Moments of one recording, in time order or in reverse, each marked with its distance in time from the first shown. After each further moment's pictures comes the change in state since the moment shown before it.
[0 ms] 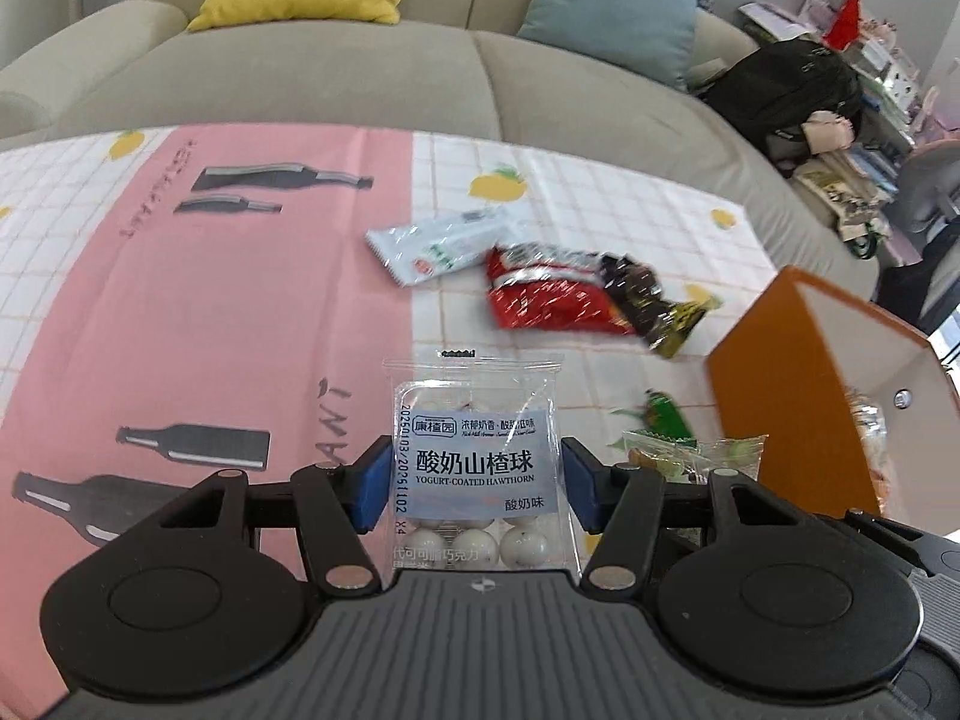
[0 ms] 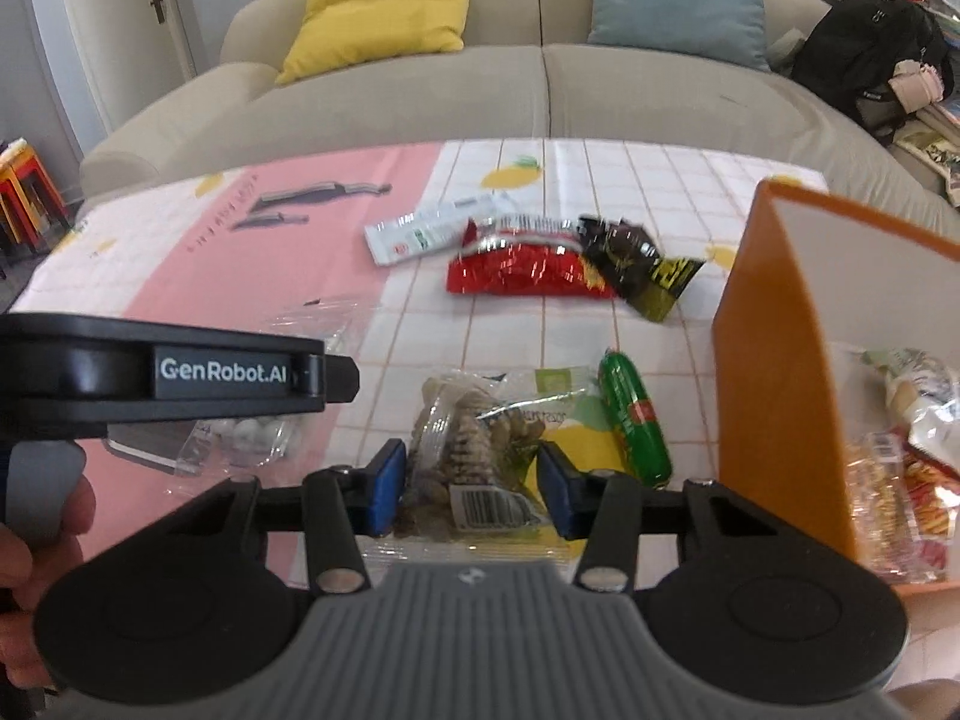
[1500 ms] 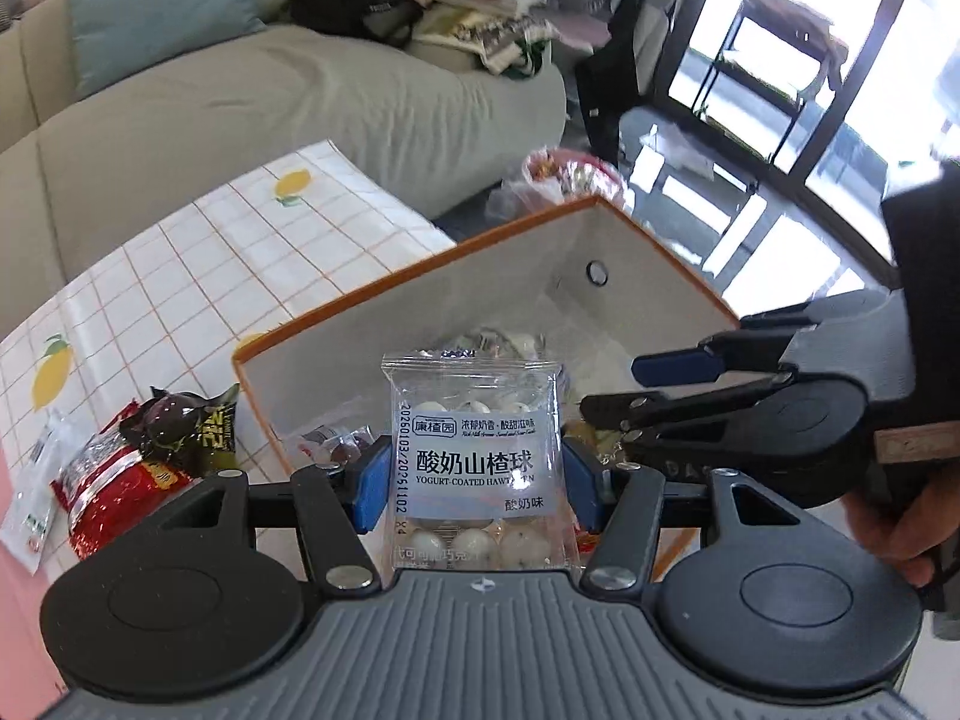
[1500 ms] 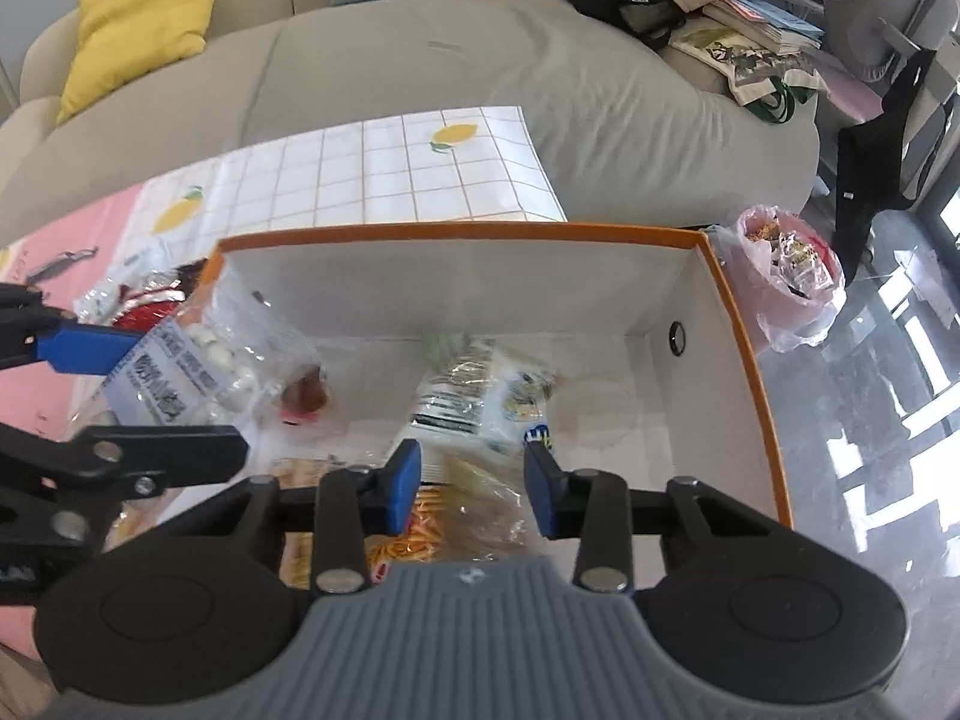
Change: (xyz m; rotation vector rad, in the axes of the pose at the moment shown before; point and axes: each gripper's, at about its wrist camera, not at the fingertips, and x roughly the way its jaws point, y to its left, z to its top) left arm 0.044 -0.250 0.045 0.627 0.210 -0.364; right arm -0.051 -0.238 0.052 0.179 0.195 -0.268
